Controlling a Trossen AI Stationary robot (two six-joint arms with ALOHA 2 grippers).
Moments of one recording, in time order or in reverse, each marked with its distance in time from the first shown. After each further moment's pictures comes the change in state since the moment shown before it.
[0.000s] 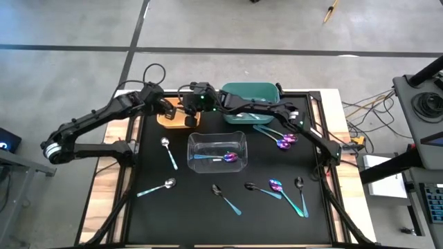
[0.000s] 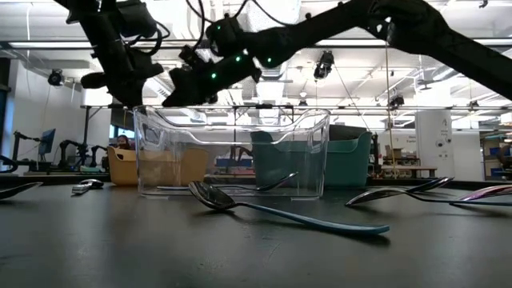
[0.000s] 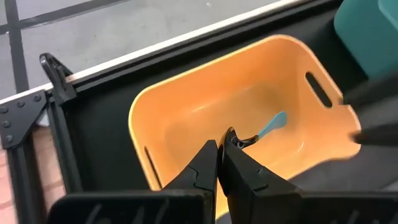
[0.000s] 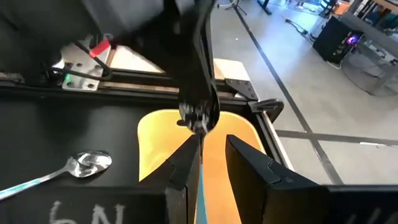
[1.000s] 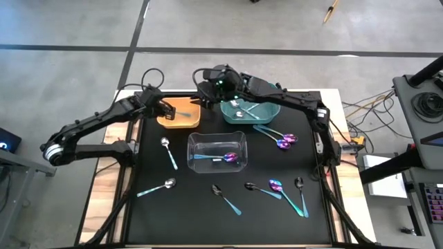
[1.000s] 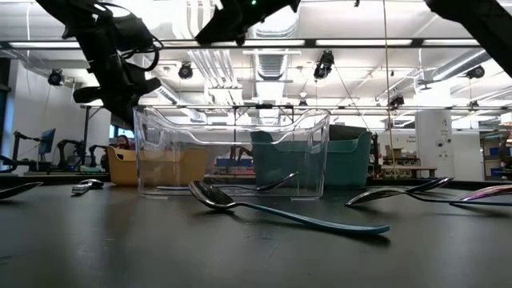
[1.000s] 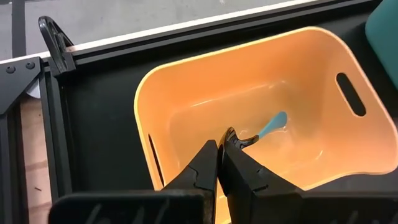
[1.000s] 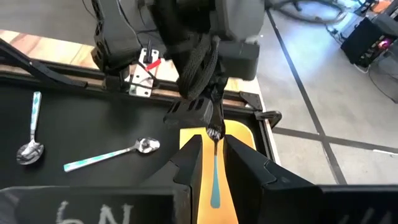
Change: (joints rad) left arm 0.039 -0.011 -0.115 0.091 0.001 -0.090; right arm 0.017 -0.333 -0.005 -0.409 -0.083 -0.041
